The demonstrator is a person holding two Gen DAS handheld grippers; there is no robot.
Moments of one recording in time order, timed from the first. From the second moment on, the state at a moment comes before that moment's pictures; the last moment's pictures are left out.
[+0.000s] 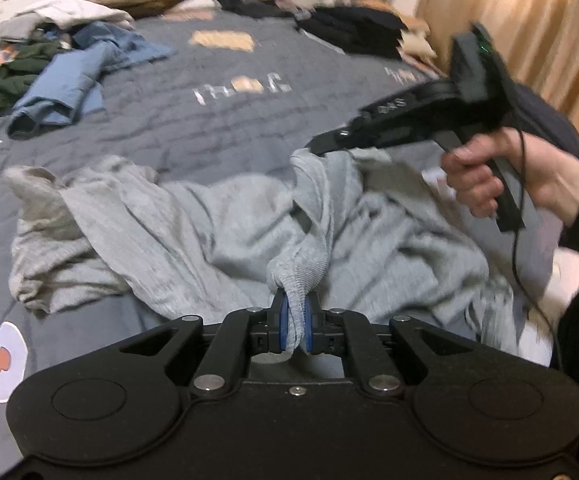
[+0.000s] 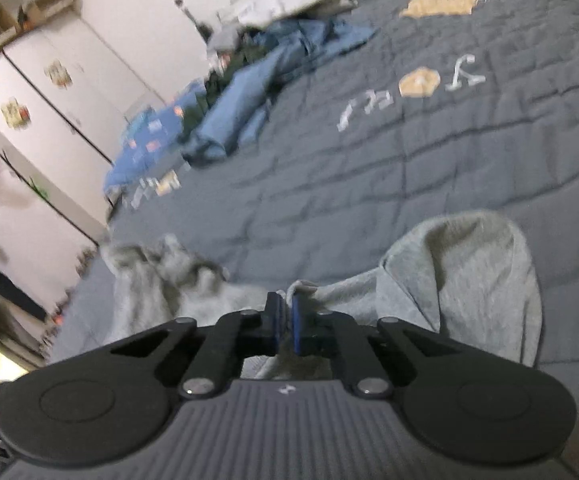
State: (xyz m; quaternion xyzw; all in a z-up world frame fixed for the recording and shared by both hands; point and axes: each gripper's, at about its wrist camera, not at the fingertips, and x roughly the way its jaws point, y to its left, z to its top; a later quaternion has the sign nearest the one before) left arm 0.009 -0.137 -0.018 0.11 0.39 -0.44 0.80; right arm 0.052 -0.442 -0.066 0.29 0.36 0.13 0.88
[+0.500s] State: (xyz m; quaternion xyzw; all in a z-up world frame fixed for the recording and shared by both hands) left arm 0.009 -0.123 0.105 0.06 0.23 -0.36 0.90; right arm 0.002 -0.458 0.048 0.35 0.17 0.16 0.91
